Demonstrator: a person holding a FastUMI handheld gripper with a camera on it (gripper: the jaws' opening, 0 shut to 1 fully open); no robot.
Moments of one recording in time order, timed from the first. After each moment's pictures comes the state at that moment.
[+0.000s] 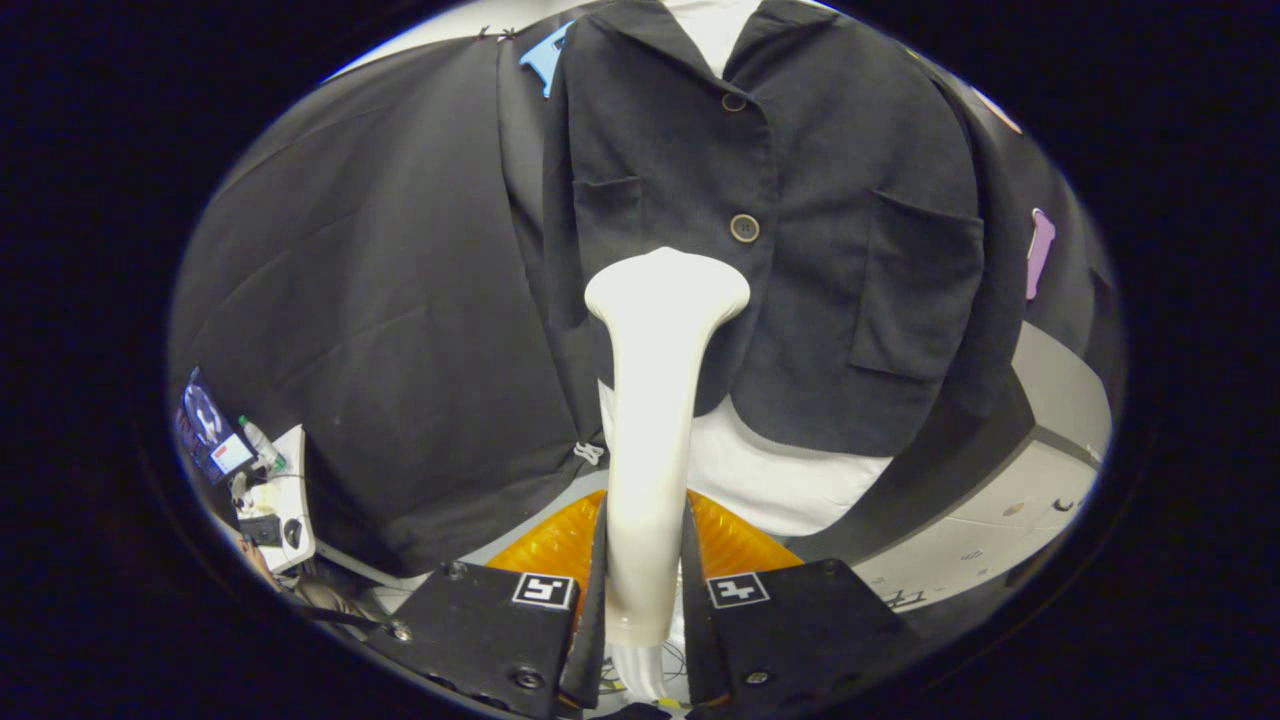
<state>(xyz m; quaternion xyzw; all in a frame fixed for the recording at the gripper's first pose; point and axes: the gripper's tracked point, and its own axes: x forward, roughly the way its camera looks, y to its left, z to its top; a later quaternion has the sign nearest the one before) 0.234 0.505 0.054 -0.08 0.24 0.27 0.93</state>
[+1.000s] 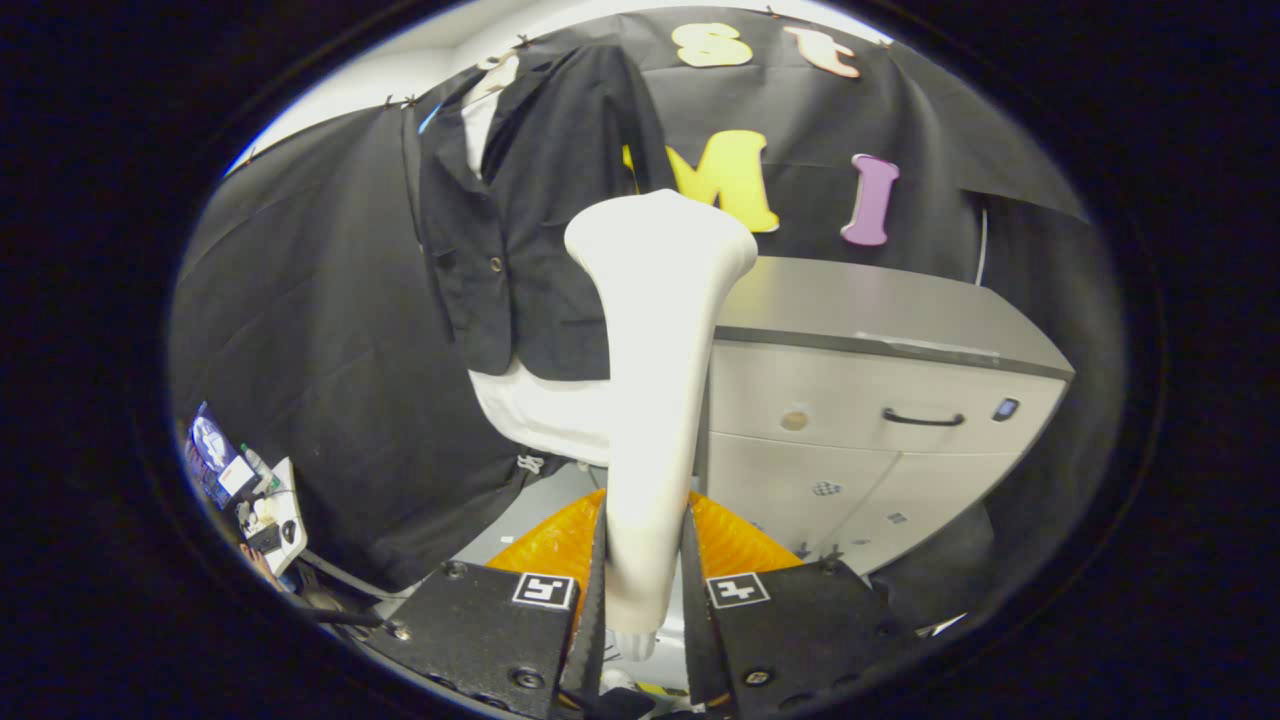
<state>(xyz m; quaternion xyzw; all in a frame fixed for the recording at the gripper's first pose) 0.169 0.183 0.064 0.01 0.21 0.18 0.96</state>
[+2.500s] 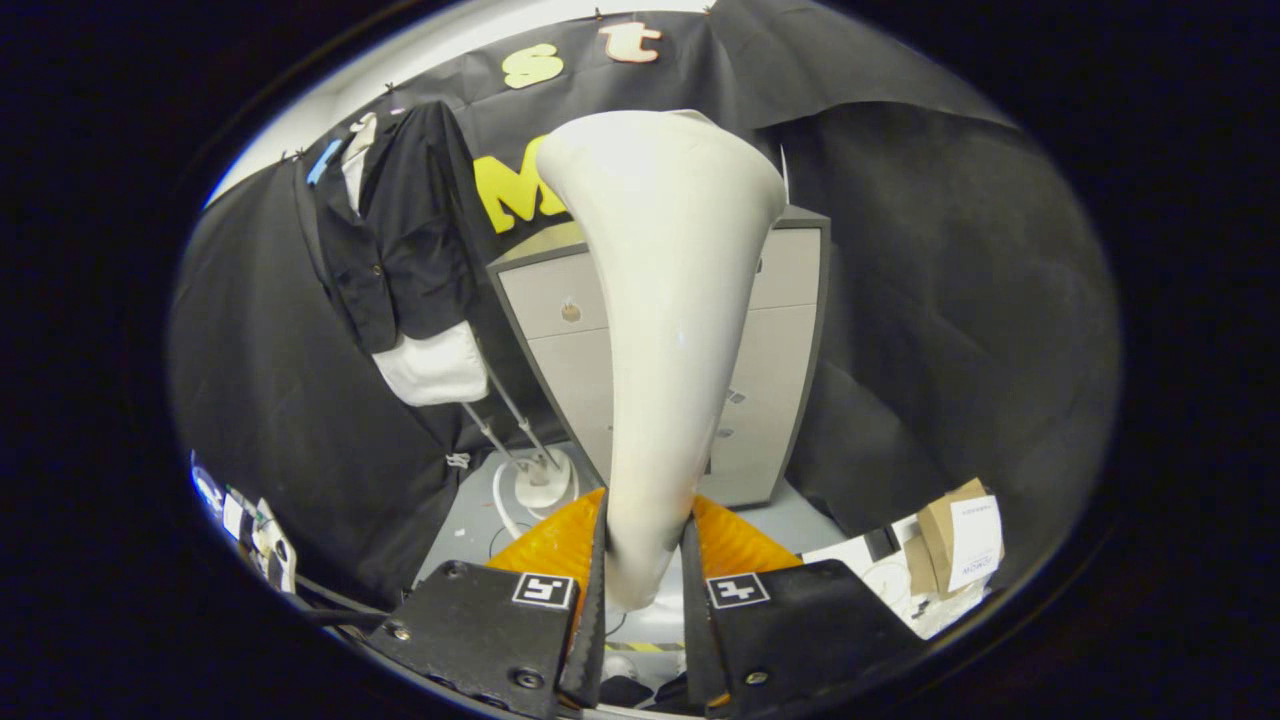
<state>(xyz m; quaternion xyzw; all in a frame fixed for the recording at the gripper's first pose) 0.003 -0.018 -0.025 0.10 0.24 0.04 0.97</state>
